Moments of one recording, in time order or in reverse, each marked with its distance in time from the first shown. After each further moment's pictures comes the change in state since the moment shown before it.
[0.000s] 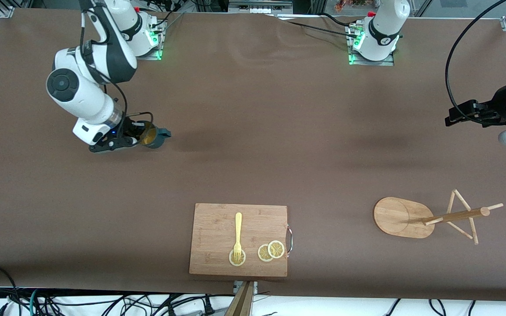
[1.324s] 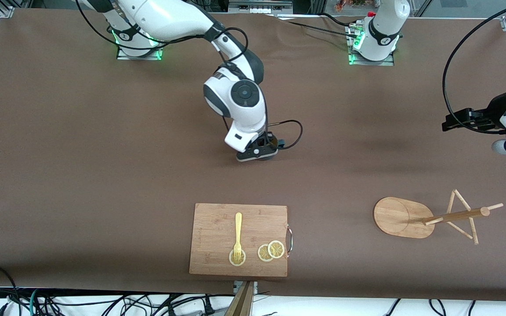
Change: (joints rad) left arm 0.003 0.040 0.003 0.000 0.000 -0.001 0.003; right arm 0.568 0.659 -0.003 0.765 -0.136 -0.001 0.565
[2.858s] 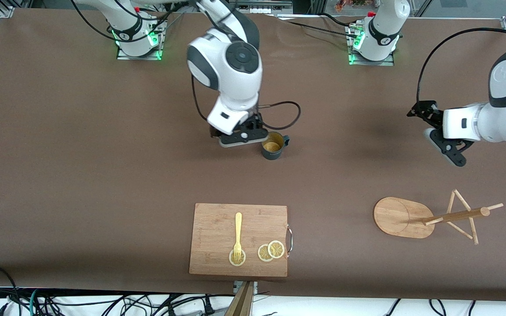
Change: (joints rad) left arm -0.005 0.022 -0.025 -0.252 -0.109 0.040 0.749; right arm -0.017 -0.238 -0.073 0.063 -0.033 -0.397 -0.108
